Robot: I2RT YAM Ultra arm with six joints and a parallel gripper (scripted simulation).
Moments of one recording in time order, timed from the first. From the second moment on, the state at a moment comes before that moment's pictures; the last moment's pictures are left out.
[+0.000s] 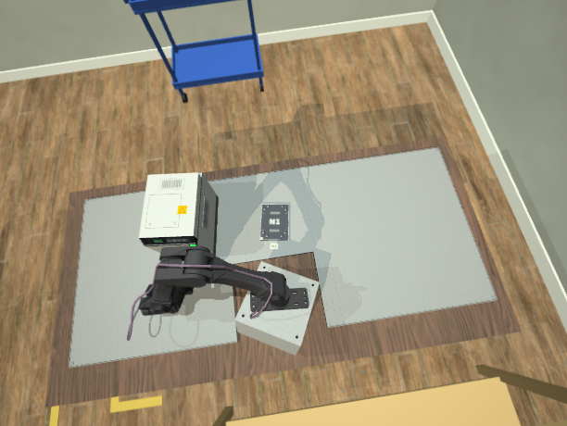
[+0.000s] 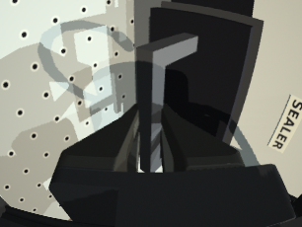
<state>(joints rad) 1.53 2.53 1.31 -0.58 1.17 0.10</state>
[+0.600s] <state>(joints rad) 1.52 2.52 1.30 -0.55 1.17 0.07</state>
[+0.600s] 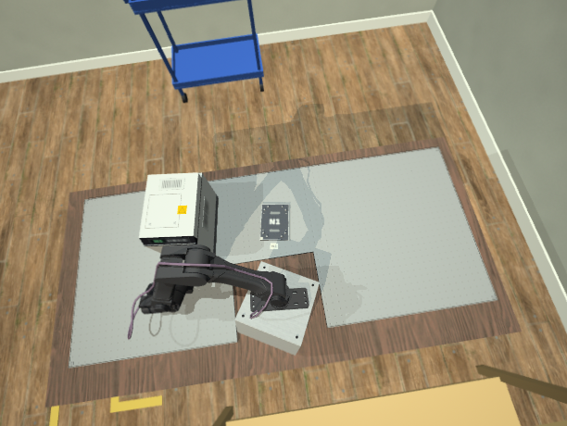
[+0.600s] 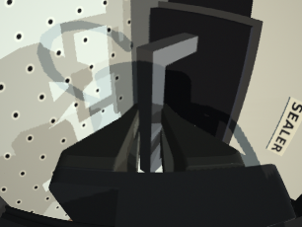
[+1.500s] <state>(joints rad) 1.52 2.52 1.30 -0.55 1.18 0.07</state>
